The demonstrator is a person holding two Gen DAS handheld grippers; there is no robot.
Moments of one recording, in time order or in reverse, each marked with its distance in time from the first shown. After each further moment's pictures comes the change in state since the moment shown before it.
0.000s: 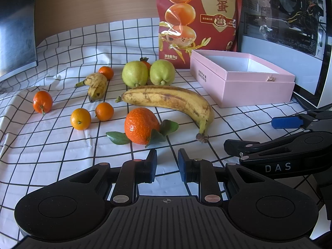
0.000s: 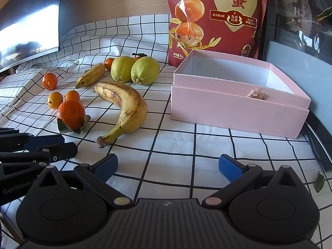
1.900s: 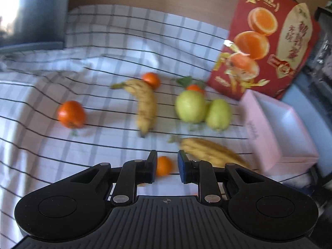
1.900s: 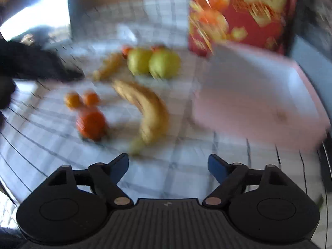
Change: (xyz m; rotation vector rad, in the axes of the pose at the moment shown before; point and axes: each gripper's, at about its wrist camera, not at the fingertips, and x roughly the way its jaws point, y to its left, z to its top) left arm 0.028 0.125 0.109 -0.295 0.177 -0.002; right arm 0.000 0.019 0.073 -0.035 0.133 0.149
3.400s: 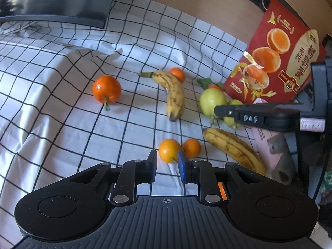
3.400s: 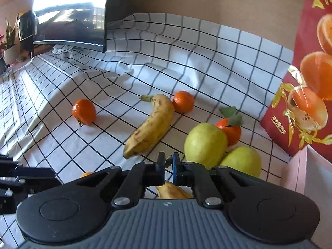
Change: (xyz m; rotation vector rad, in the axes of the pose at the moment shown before) left arm -0.021 0.061 -0.035 -0.141 -0.023 -0.067; right arm 0.113 0.073 0.121 -0.235 0.019 0.102
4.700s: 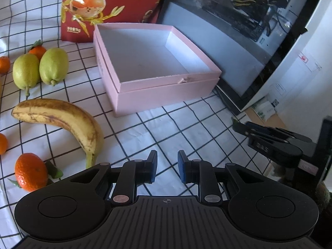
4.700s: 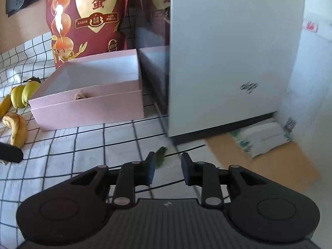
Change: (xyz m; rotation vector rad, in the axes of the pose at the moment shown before) left arm 0.057 -0.221 -0.063 0.485 0.331 -0.349; right arm -0.192 -0.135 -0.273 0.630 -0.077 -0.596
